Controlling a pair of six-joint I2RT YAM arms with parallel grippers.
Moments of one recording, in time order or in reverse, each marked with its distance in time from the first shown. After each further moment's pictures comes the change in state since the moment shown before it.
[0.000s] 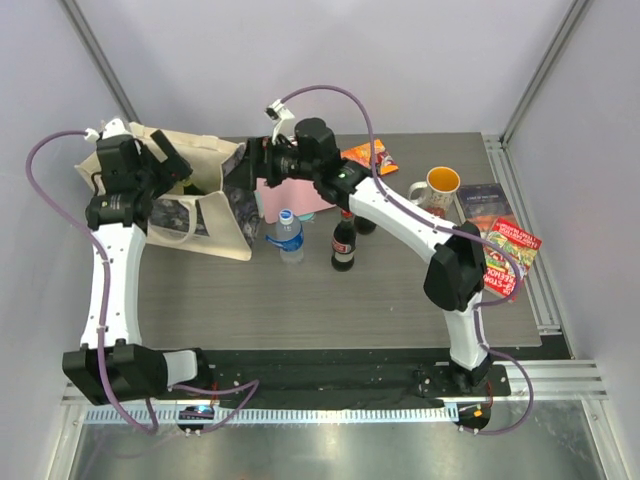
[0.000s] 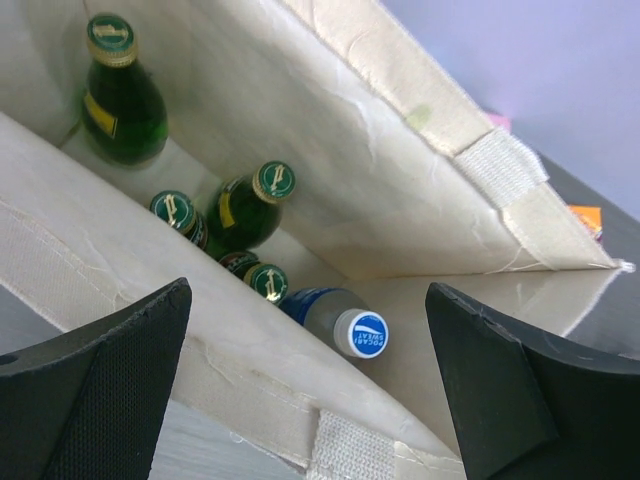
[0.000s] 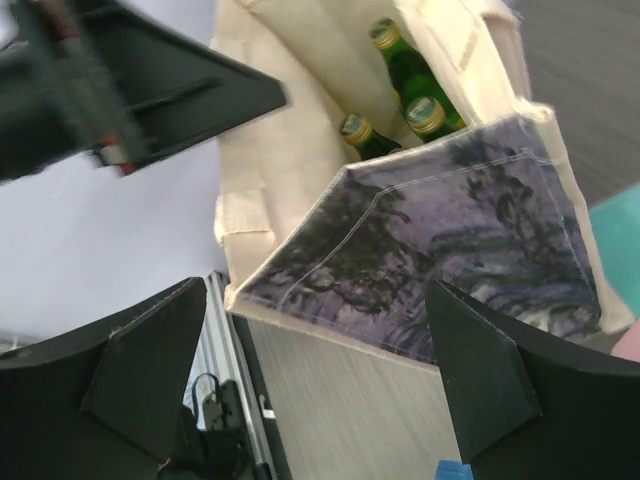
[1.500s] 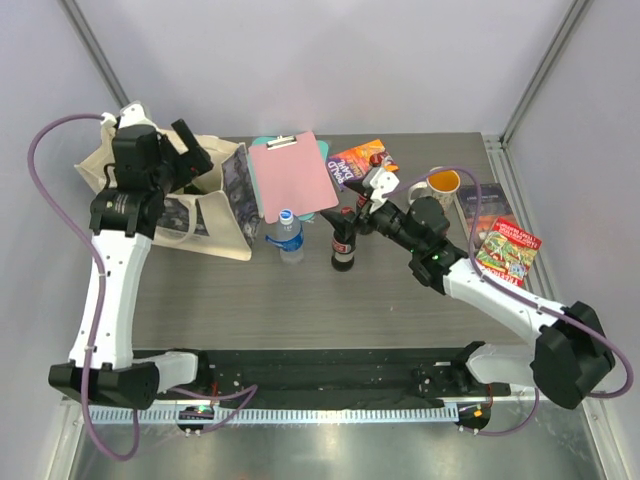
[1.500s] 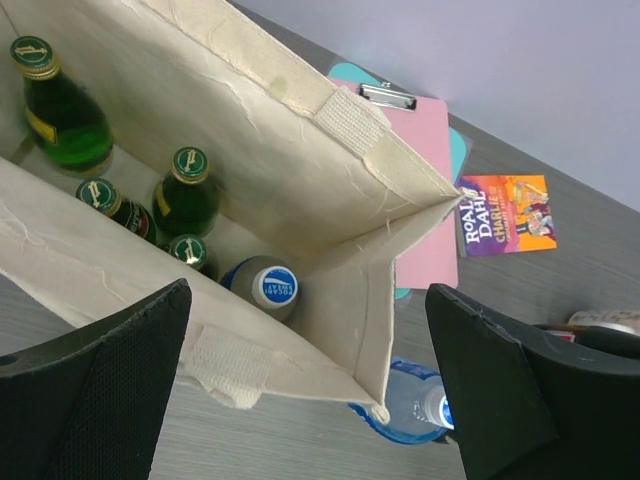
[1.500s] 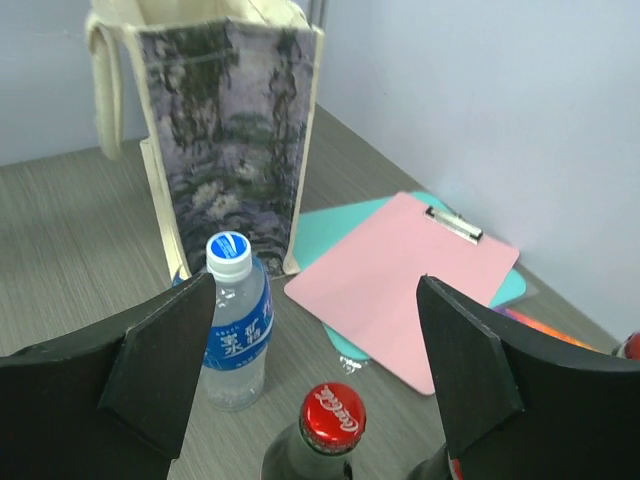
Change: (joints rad) left arm -0.226 -0.056 0.146 -0.128 -0.137 -0.035; right arm -0.145 -0.778 -1.160 0.633 0.182 -0.640
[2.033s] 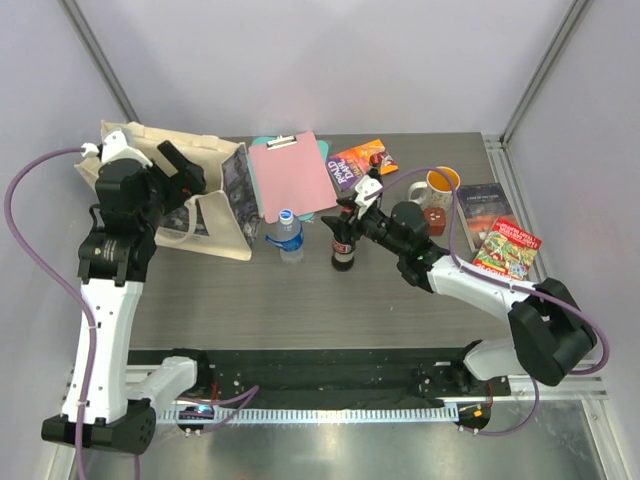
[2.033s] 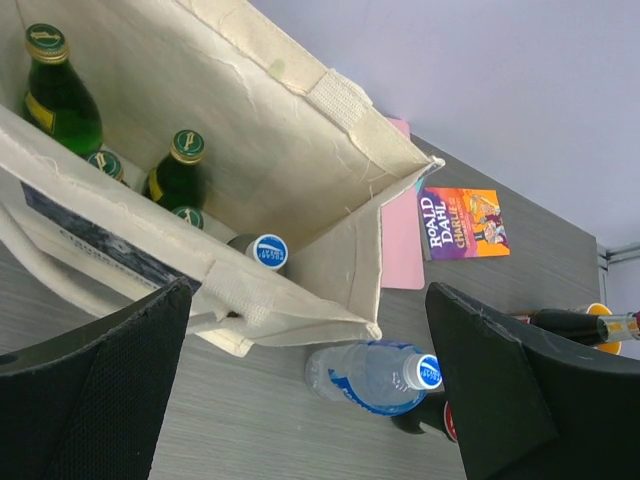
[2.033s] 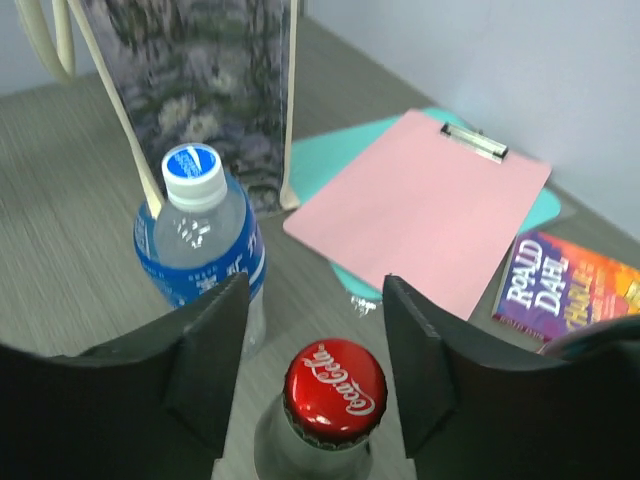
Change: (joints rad) left arm 0.000 -0.226 -0.169 0.054 -0.002 -0.044; right arm 0.008 0.133 -0.041 0.017 0.051 0.012
